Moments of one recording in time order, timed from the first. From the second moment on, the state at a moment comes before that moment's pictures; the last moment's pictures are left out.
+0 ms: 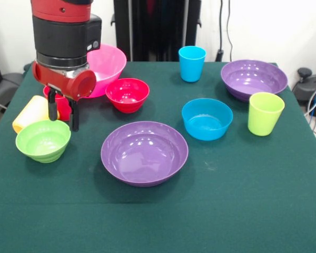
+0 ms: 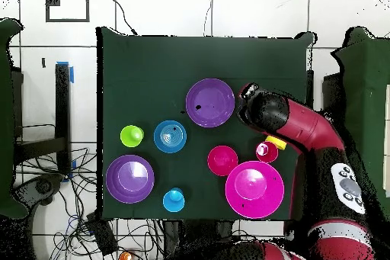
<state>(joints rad) -0.48 -0.55 0.00 1.50 -0.03 0.40 1.96</state>
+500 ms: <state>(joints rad) -0.47 -0.48 -0.03 1.42 -0.03 0.43 1.96</state>
